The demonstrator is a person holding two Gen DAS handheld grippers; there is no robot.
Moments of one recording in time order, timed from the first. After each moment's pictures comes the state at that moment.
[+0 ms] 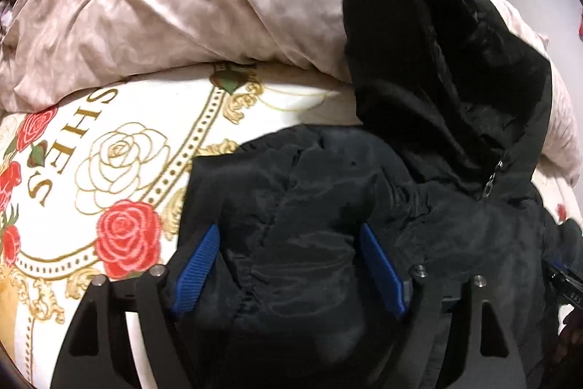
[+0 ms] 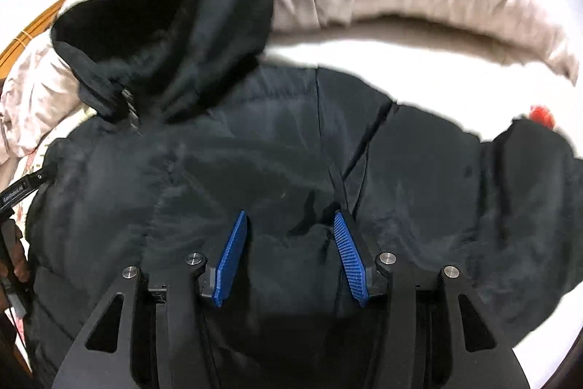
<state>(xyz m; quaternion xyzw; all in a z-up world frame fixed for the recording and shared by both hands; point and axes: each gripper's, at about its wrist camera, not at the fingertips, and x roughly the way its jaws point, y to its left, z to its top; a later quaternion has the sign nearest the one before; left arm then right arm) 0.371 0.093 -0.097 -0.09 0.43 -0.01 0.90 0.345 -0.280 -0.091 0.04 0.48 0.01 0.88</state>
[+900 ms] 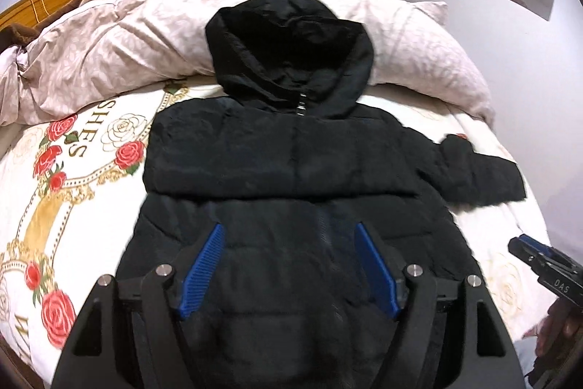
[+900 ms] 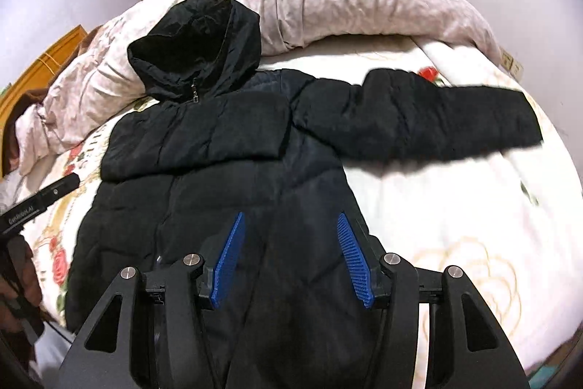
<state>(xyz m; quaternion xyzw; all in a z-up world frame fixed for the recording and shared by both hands) 0.147 -0.006 0.029 -0.06 0.42 -0.10 0.90 0.099 -0.309 0.033 0.08 0.44 -0.01 0.90</state>
